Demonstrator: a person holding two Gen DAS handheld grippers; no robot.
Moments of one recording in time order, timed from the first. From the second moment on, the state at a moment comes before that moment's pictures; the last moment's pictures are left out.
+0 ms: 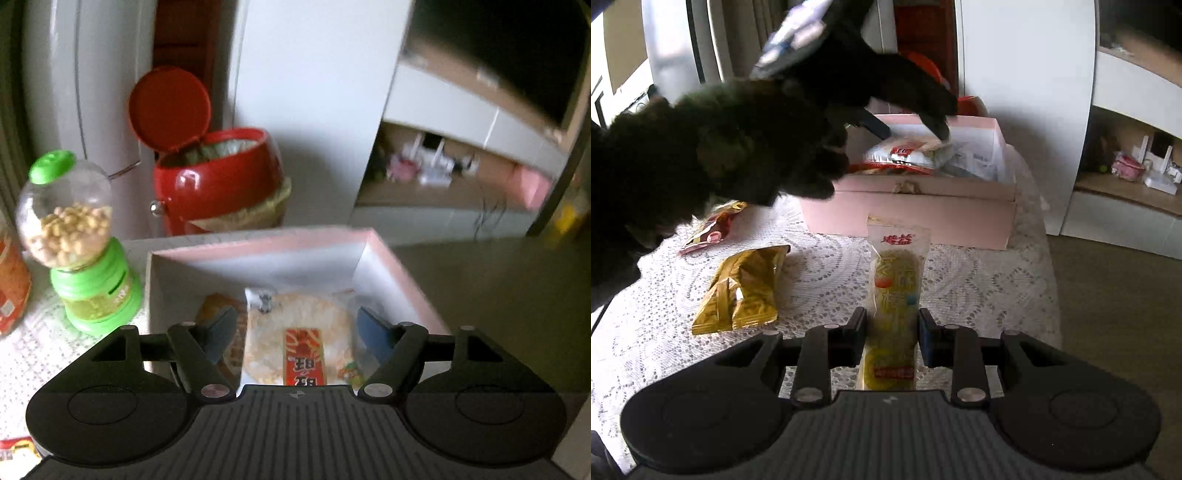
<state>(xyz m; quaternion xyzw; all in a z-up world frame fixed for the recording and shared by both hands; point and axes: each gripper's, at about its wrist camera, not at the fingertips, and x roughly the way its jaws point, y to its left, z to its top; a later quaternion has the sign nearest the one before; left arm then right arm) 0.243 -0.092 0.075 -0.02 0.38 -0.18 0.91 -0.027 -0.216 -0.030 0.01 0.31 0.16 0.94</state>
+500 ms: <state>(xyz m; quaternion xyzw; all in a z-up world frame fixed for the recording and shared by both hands) 0.141 0.032 0.116 -0.14 0.28 -0.26 0.91 0.024 -0.229 0.054 0.02 0.29 0.16 0.94</state>
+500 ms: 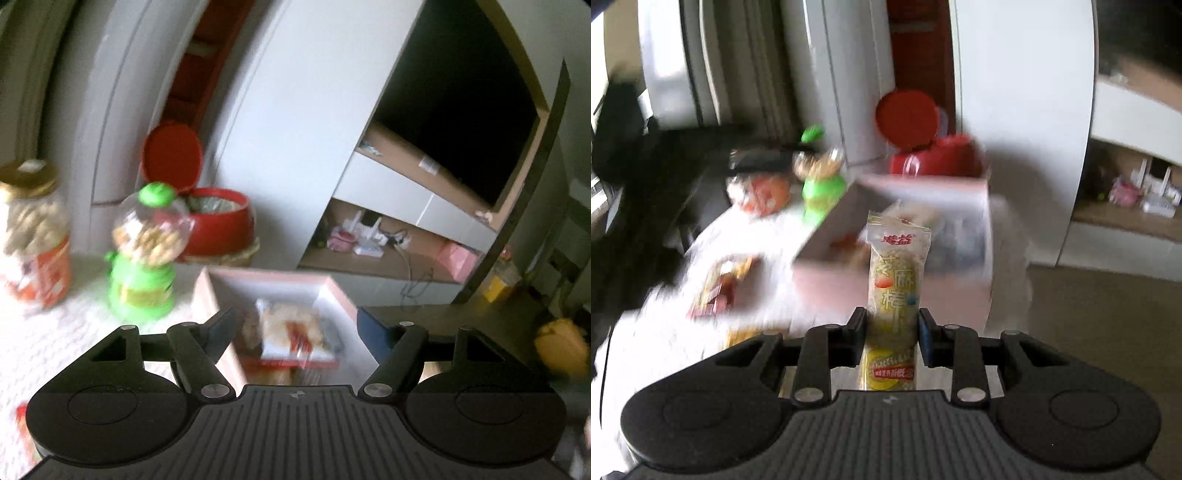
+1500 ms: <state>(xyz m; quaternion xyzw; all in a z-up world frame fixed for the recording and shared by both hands) 0.007 0.171 0.041 -0.10 0.34 0.07 0.93 0.048 -0.038 0.031 -0.04 0.34 0.32 0.88</state>
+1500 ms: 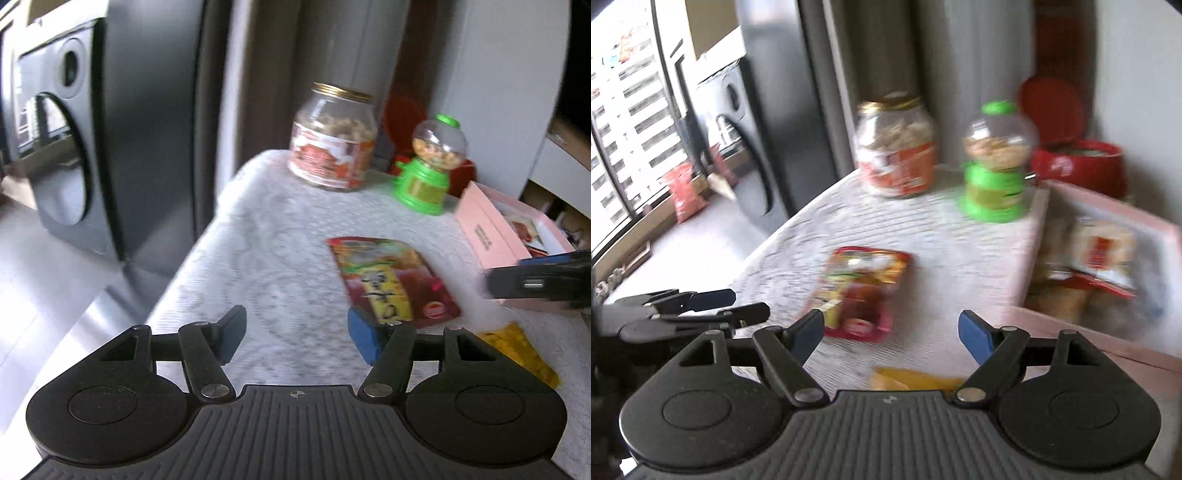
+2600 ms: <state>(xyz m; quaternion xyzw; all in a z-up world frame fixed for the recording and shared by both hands) 0.006 0.113 0.038 -0.09 0.38 -0.06 0.92 -0.013 -0.128 0.013 -0.11 0.33 0.22 0.91</state>
